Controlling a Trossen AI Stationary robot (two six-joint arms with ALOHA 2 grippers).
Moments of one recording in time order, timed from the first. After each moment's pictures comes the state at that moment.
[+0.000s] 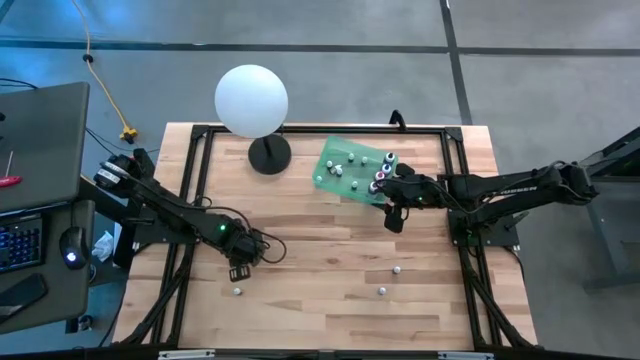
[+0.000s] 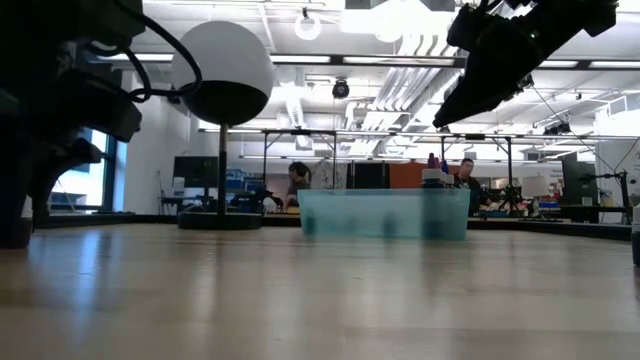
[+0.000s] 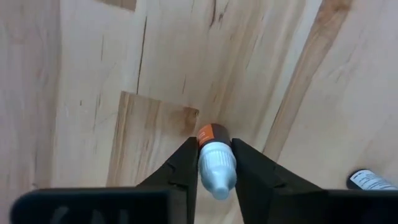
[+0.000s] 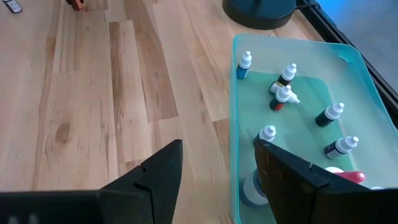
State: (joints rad) left arm -0.44 1.41 0.71 -0.72 0.01 -0.69; right arm -0.01 1.04 0.64 -0.26 0.22 0.13
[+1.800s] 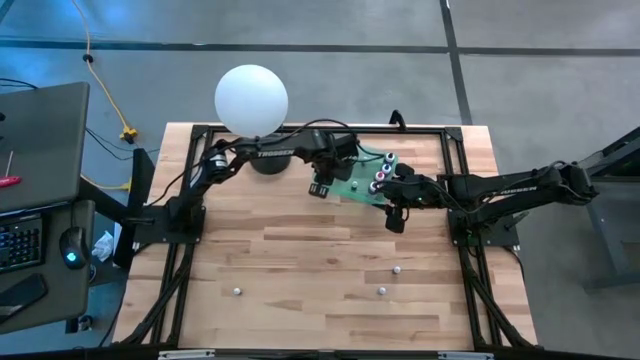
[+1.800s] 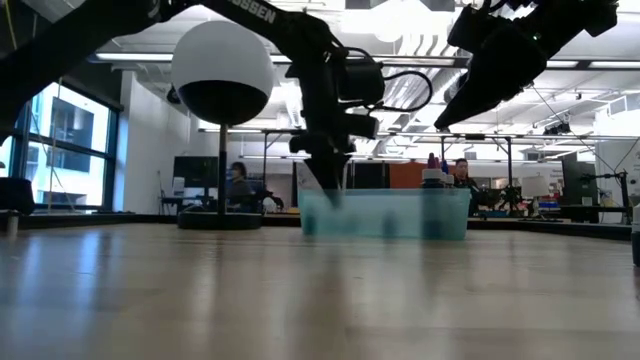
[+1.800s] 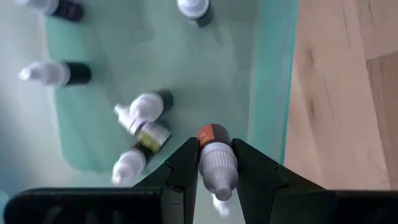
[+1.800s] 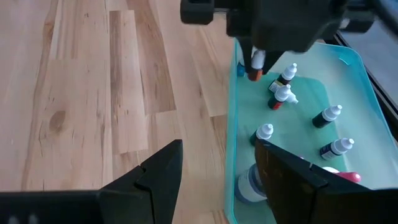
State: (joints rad) left arm 0.30 2.24 1.96 -1.01 -0.03 0.65; right arm -0.01 1.04 0.64 -0.28 0.22 0.08
